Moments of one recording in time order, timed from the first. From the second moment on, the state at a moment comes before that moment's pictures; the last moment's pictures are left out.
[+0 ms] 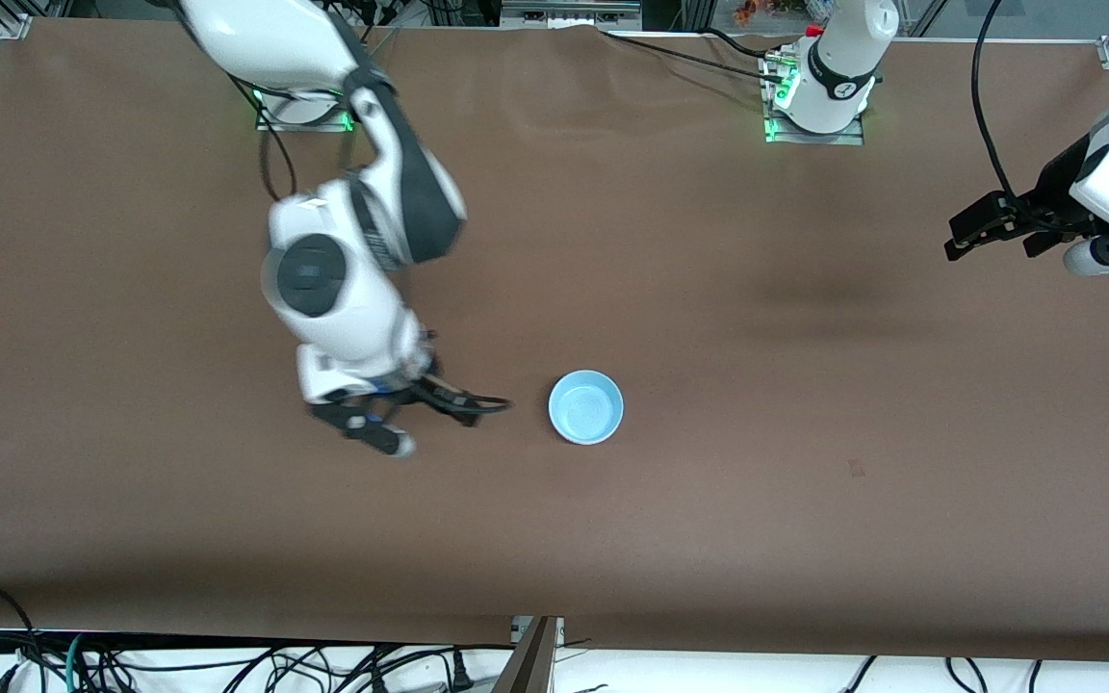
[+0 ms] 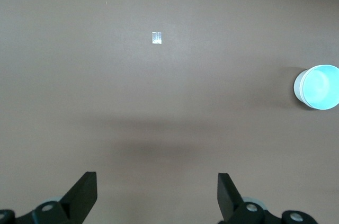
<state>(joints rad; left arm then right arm) 0.02 -0.01 -0.06 -1.66 -0.06 1.63 -0.15 0.64 0.69 -0.34 -1.10 0.30 1.84 0.73</state>
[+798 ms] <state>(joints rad) 0.02 0.02 -0.06 -1.62 -0.05 1.64 -0.15 0.55 0.19 -0.48 -1.35 0.20 1.46 0.27</state>
